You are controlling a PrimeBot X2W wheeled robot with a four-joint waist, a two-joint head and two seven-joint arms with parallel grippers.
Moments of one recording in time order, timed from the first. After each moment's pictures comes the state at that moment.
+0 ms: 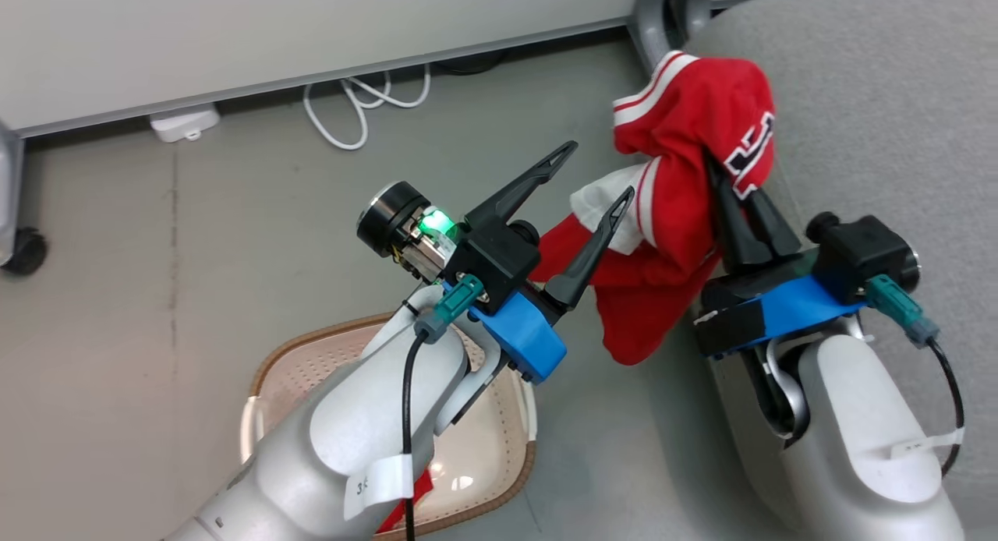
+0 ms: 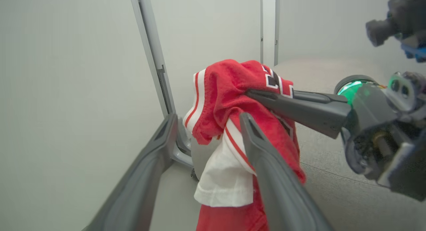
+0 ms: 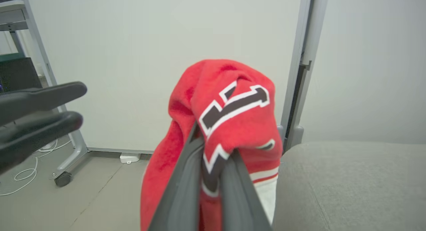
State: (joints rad) left arm -0.76 0.11 -0.86 0.45 -0.40 -0.05 -0.25; right arm -0.50 -0.05 0.12 0.35 0.11 0.13 -0.26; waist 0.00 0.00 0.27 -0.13
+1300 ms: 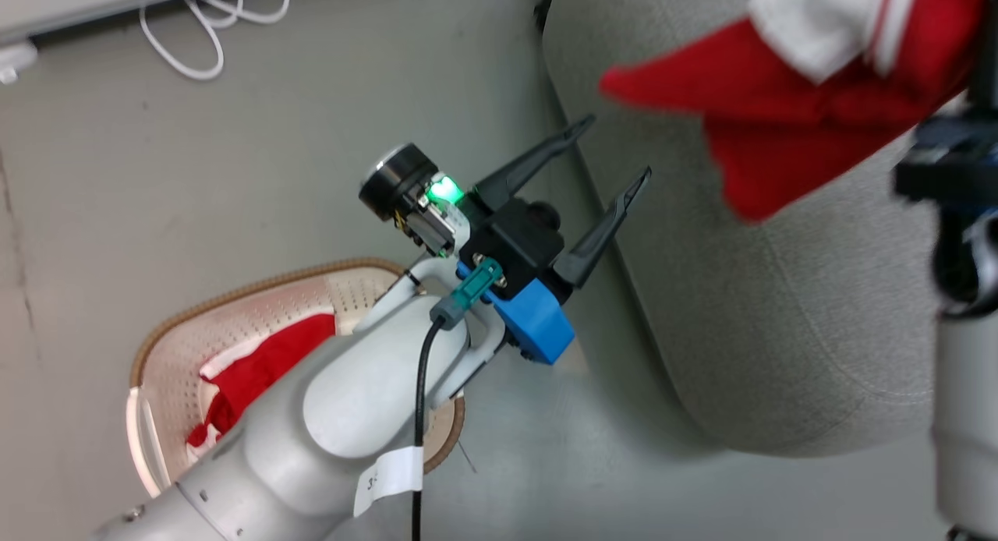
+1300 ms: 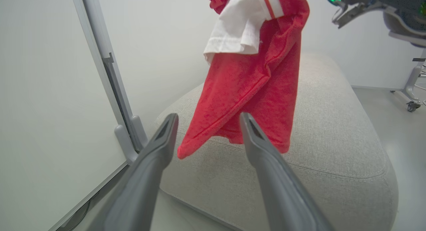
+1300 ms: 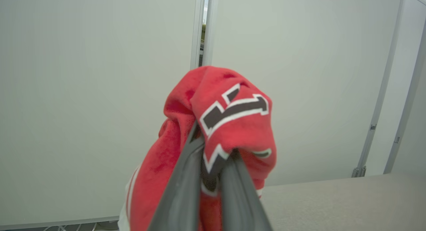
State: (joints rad) left arm -0.83 0.15 -0.92 0.41 -0.37 -0.04 -0.22; right arm -0.65 -0.11 -0.17 0.14 0.10 0.13 -0.26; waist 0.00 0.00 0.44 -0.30
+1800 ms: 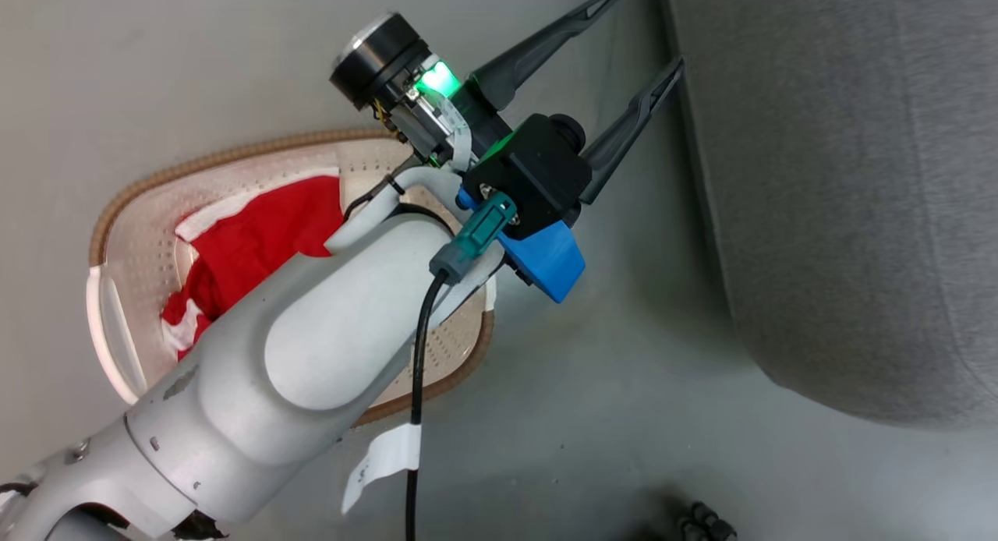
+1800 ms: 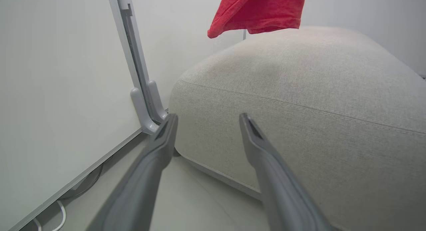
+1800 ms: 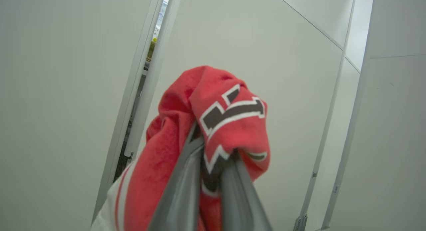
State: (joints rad) left arm -1.00 0.21 -0.92 0.29 -0.29 -0.03 -0.15; right arm -1.11 -0.42 -0.47 0.22 0.10 0.13 -0.26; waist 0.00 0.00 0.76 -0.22
